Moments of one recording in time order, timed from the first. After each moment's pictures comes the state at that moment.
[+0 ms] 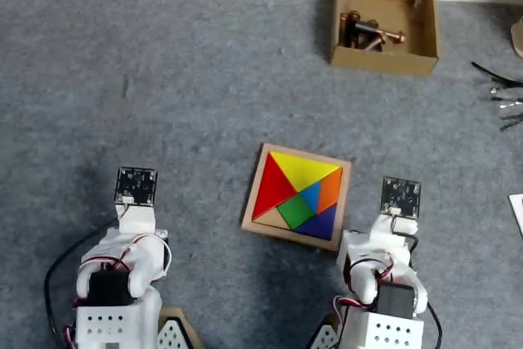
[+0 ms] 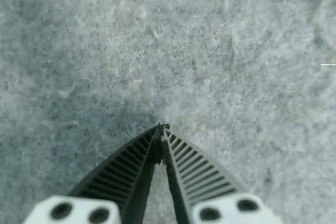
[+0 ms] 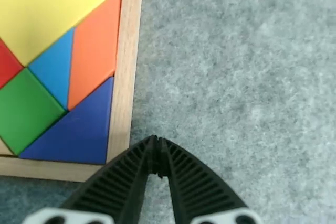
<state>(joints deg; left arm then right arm) -7.9 -103.6 96.0 75.7 1.3 3.5 -104.6 95.7 71.2 1.0</state>
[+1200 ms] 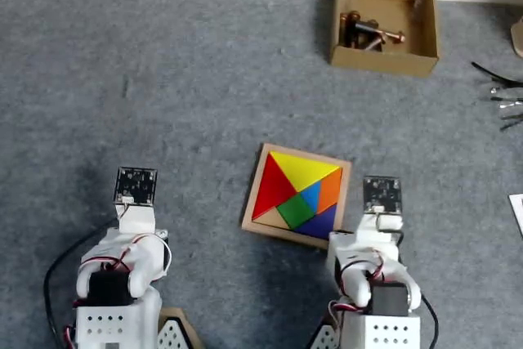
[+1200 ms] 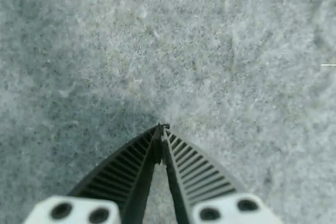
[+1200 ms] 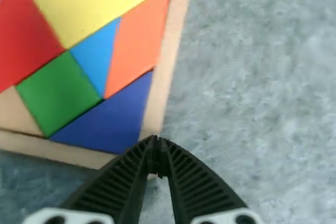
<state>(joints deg) -7.9 -103.6 96.0 75.7 1.4 -3.0 -104.6 95.7 71.2 1.0</state>
